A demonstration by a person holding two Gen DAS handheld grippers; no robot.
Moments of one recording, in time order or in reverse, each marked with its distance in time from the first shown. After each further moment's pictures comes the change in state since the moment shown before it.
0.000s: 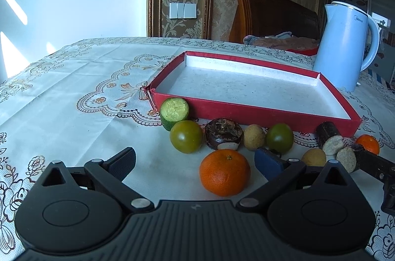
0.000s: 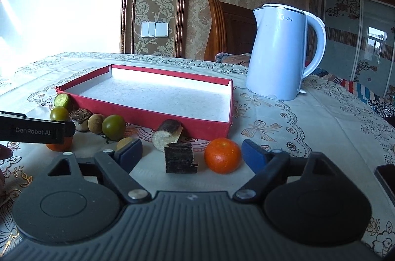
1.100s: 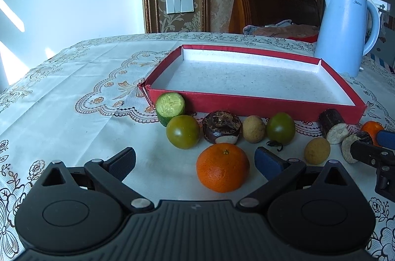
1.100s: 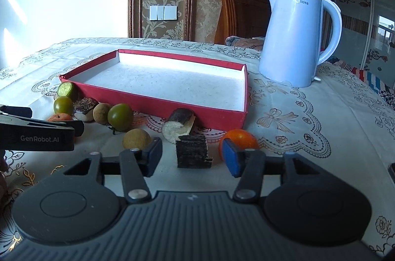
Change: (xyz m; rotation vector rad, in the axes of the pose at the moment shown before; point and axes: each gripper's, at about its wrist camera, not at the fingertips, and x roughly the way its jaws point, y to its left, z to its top) left arm 0.007 -0.009 0.000 0.055 0.035 0.029; right arm 0.021 0.004 0.004 -0.005 0.101 0.050
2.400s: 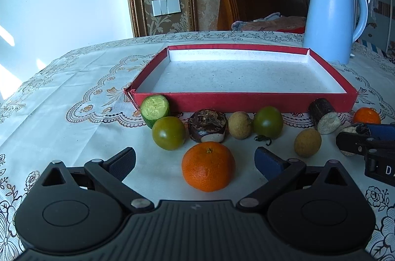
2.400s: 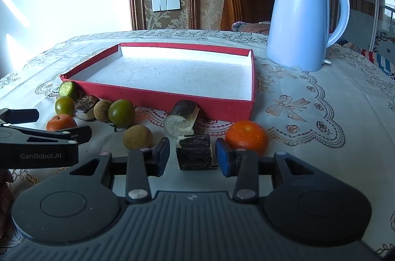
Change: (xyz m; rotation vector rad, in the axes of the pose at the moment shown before) left arm 0.000 -0.014 0.000 0.081 0.010 -0.018; right arm 0.015 -0.009 0.002 0.056 0.059 0.058
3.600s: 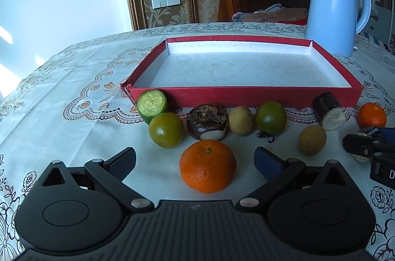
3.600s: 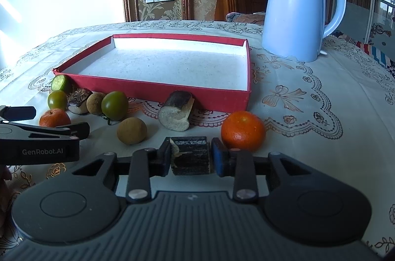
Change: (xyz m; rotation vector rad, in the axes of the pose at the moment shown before) left arm 0.010 -0.003 0.003 0.010 0.036 0.010; right arm 0.004 0.000 -0.001 0.015 0.042 -0.030
